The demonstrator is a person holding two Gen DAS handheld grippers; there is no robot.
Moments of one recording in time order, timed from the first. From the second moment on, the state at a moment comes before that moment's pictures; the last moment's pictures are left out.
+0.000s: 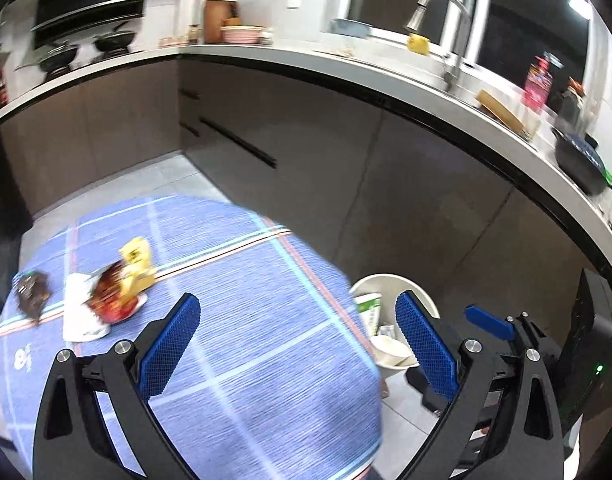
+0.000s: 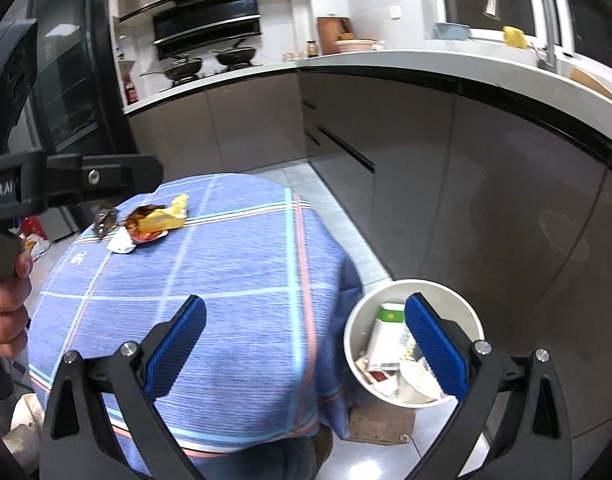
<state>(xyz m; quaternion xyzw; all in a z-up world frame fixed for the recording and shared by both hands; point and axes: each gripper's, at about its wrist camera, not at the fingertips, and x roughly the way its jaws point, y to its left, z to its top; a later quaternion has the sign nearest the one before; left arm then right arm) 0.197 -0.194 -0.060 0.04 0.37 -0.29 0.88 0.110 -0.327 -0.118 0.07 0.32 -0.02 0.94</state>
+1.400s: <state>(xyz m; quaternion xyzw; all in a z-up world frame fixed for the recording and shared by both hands) 0.251 0.045 -0.114 -0.08 0.41 -0.19 0.89 0.299 -0.153 -0.135 0.08 0.41 0.11 0.90</state>
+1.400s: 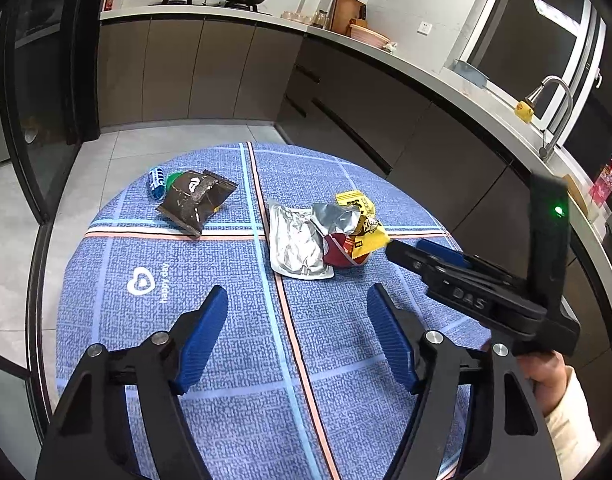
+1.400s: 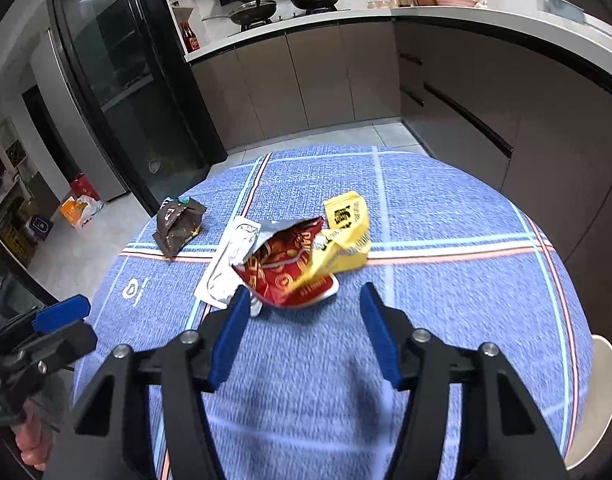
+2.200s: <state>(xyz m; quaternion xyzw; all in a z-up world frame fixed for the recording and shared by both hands) 0.308 -0.012 -0.139 -0.04 0.43 -0.25 0.87 0.322 -0.163 -0.156 0.06 0.41 0.08 0.91</state>
